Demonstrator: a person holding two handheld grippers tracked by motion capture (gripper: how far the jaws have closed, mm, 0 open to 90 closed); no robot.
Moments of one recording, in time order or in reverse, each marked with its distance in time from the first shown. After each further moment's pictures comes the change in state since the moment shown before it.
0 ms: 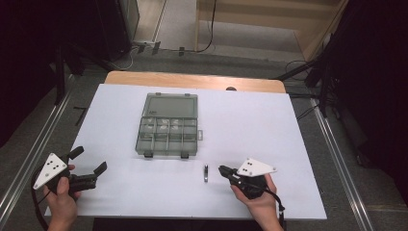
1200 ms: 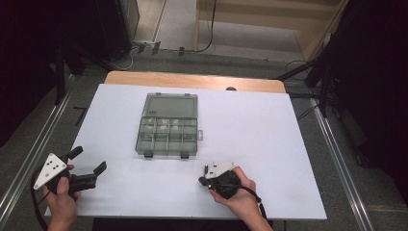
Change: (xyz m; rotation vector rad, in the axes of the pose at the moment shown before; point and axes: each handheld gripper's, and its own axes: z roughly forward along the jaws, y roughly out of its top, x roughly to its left) left arm 0.000 0.000 -0.001 0.002 0.016 0.002; right arm 0.024 0.008 0.060 0.273 0.122 -0.136
